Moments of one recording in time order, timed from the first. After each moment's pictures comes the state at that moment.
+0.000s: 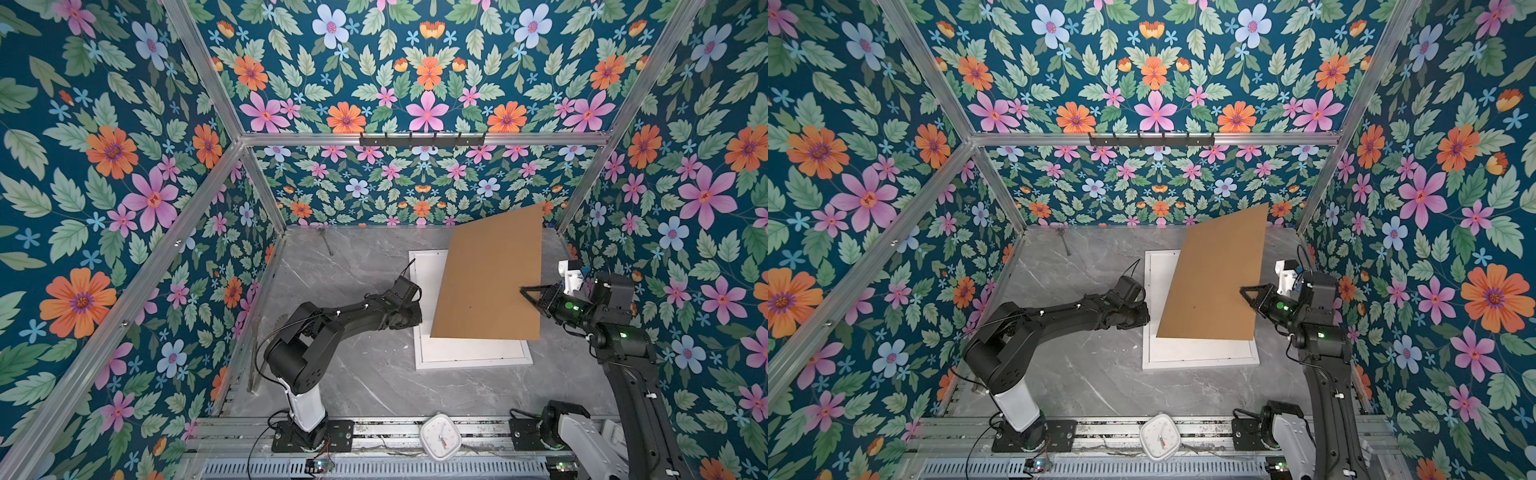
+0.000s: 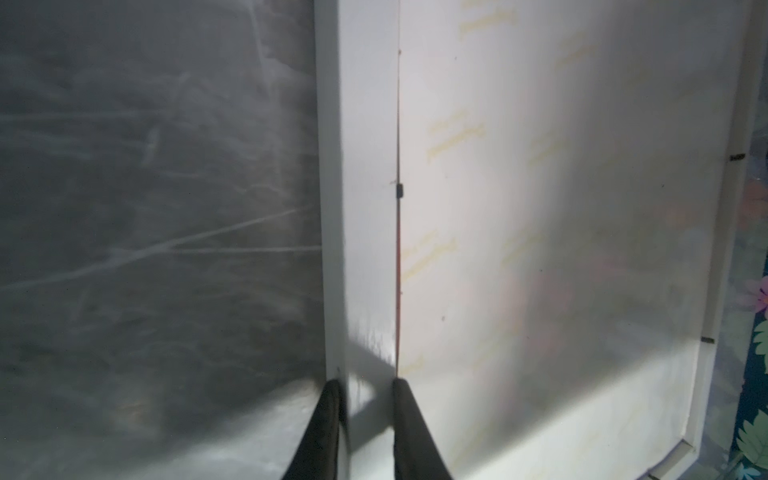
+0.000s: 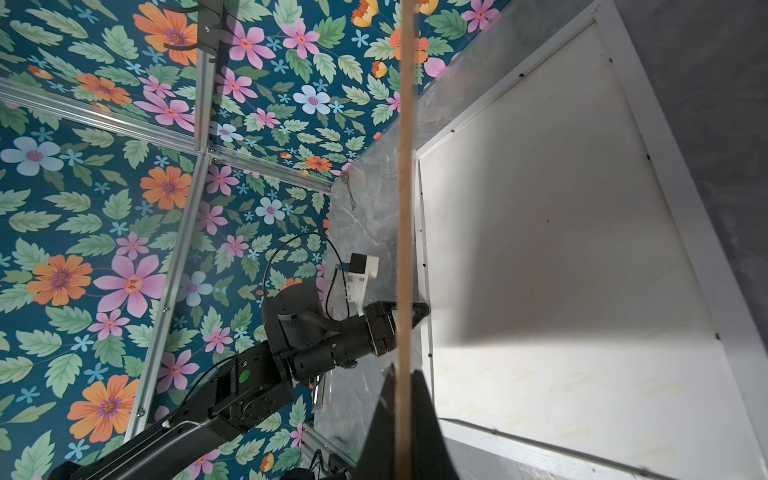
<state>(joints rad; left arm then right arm) -0.71 1.75 0.99 -0.24 0.09 -0.78 -0.16 0.84 0.89 -0.60 -0.77 0.66</state>
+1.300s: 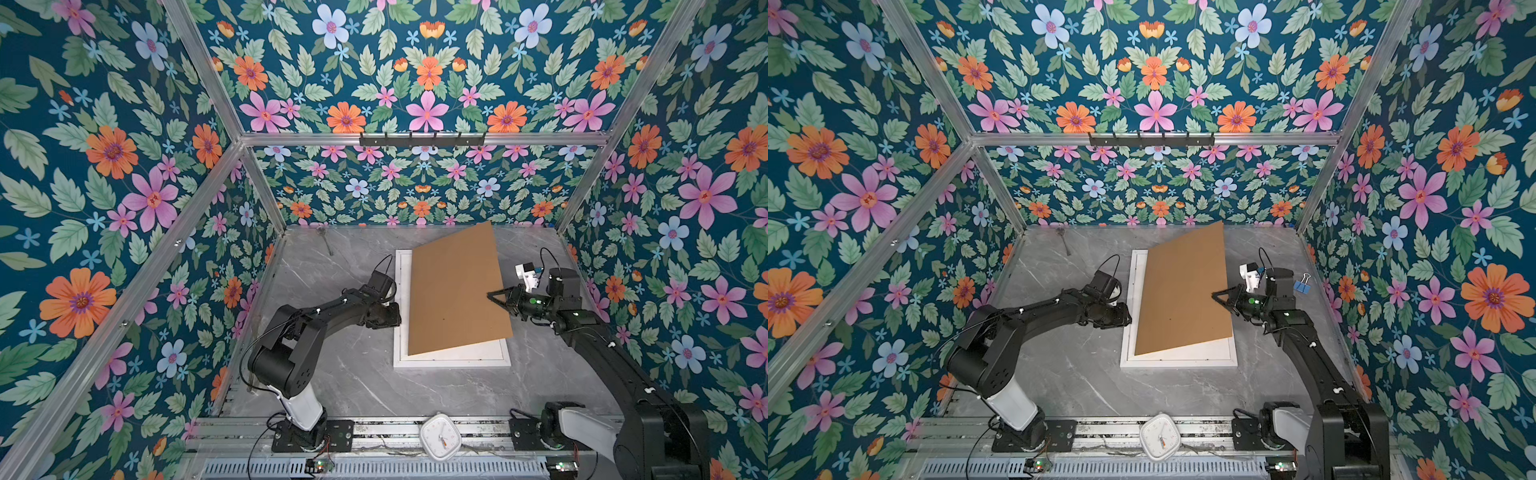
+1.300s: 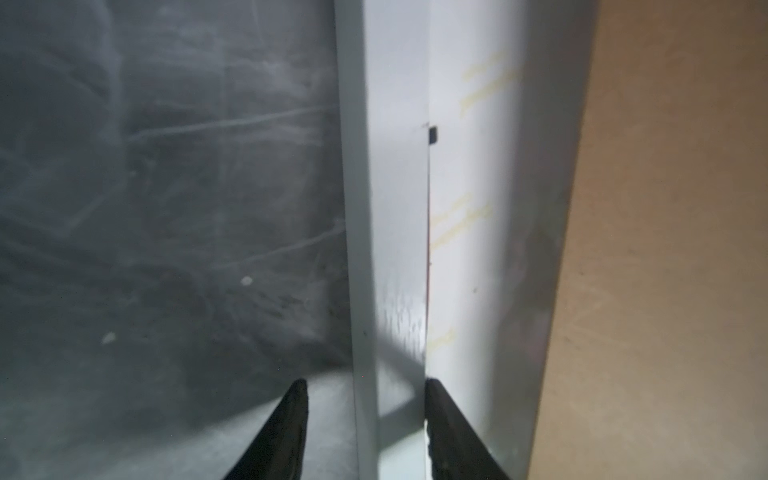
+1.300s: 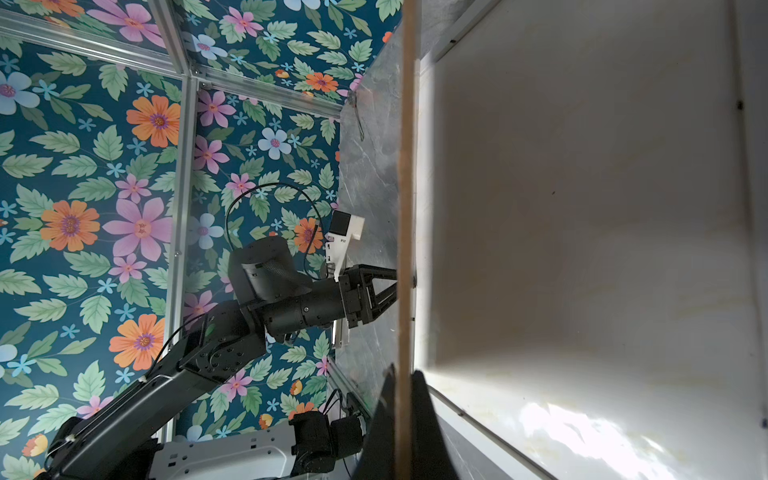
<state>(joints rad) -0.54 1.68 0.95 -0.41 0.20 -0.53 0.02 1.13 0.71 -0.20 -0.87 0.75</state>
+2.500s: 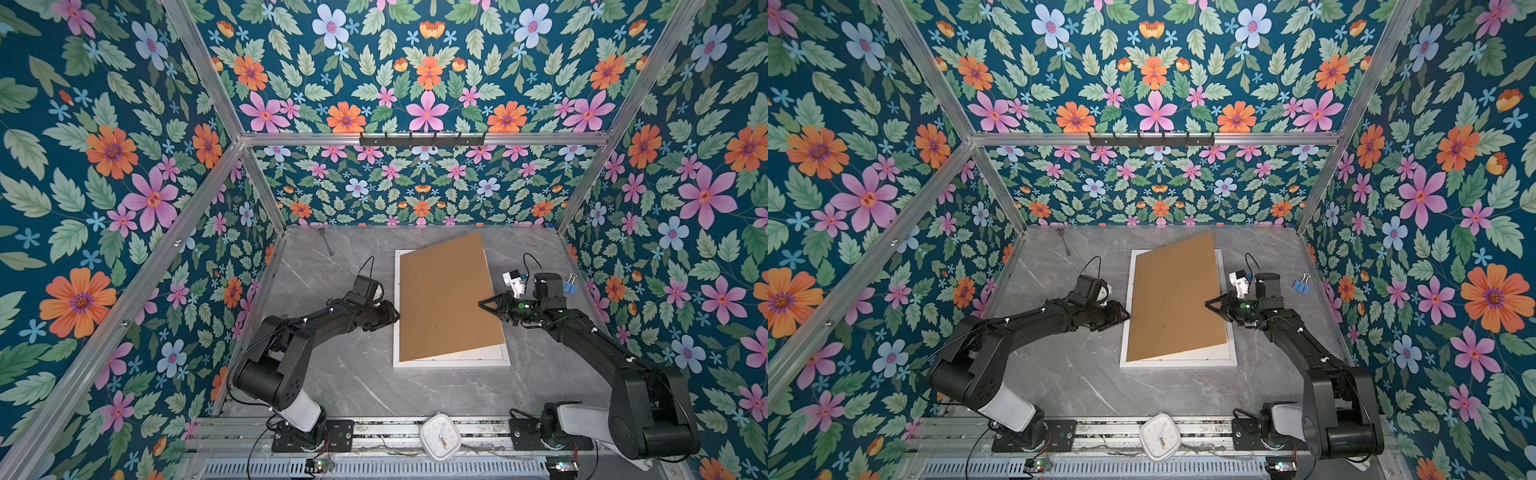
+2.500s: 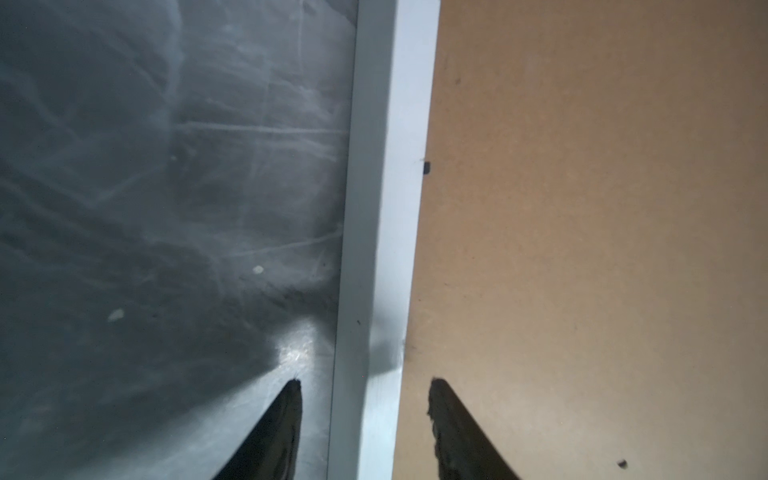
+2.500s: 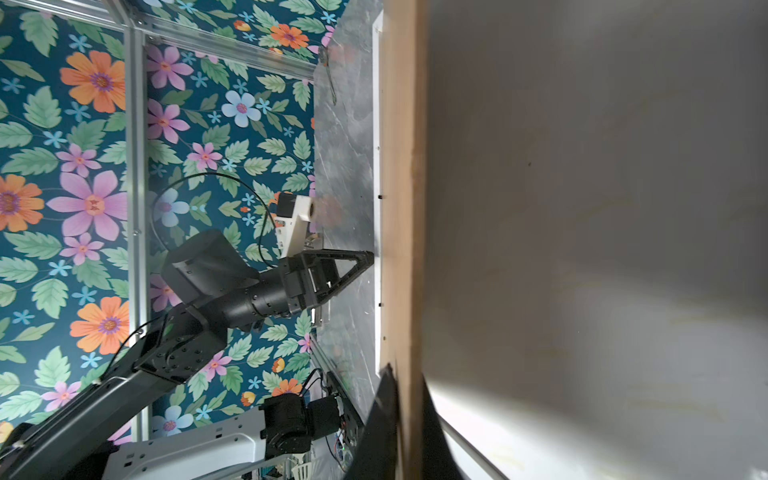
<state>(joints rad) -0.46 1.60 0.80 -0.18 0.34 -0.68 0.06 1.30 0.67 -0.15 -0.87 0.64</state>
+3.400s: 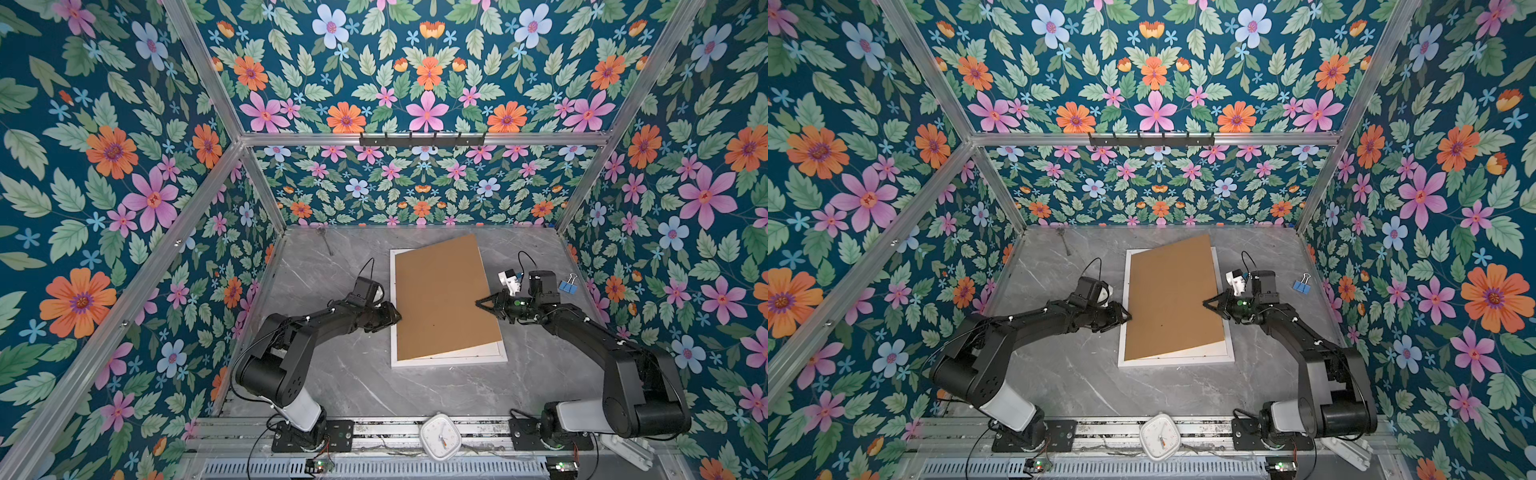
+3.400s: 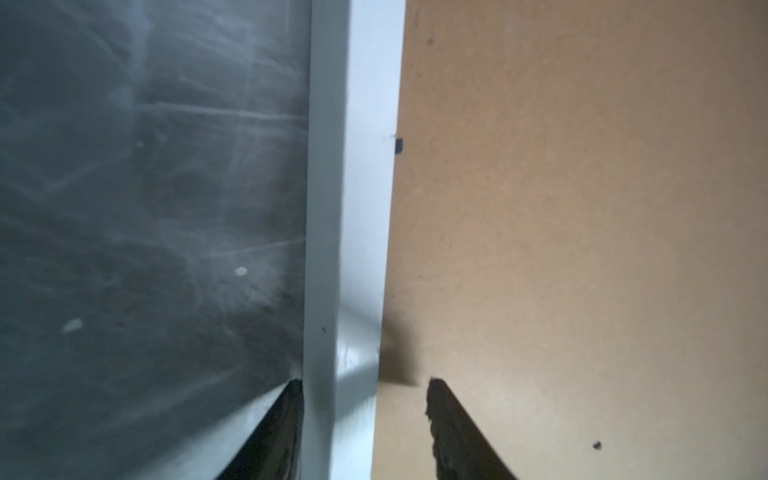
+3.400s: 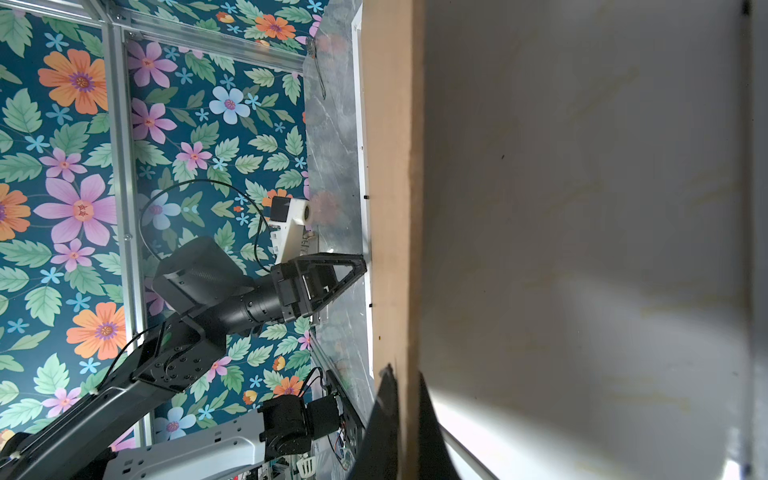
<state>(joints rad) -0.46 1.62 0.78 -0.14 0.38 -0.70 0.06 1.39 0.70 -0.10 -0.87 0.67</state>
